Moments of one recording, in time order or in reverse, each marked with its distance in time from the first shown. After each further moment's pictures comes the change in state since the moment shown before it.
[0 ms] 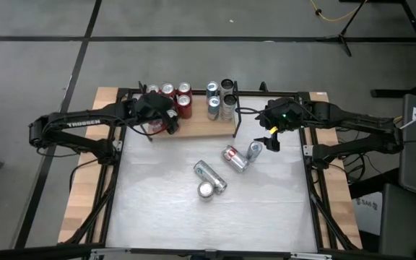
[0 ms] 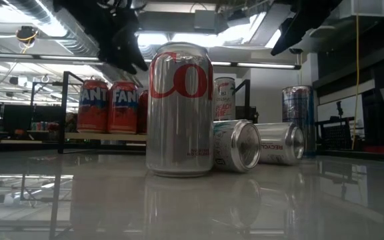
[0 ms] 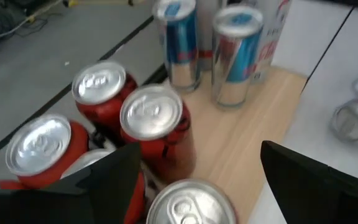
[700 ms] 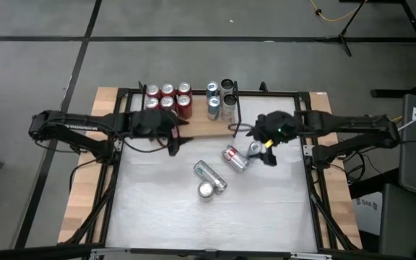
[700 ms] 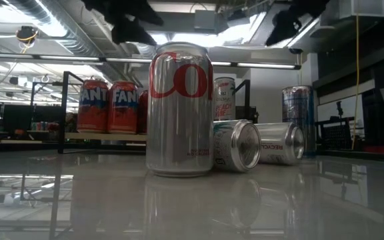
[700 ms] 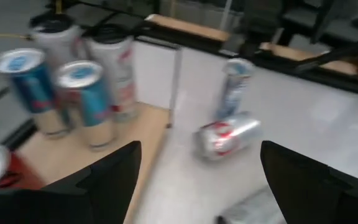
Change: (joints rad) left arm -0.272 0.000 0.026 0.154 0.125 -0.112; right arm 0.170 0.060 0.002 0.087 -0.085 0.124
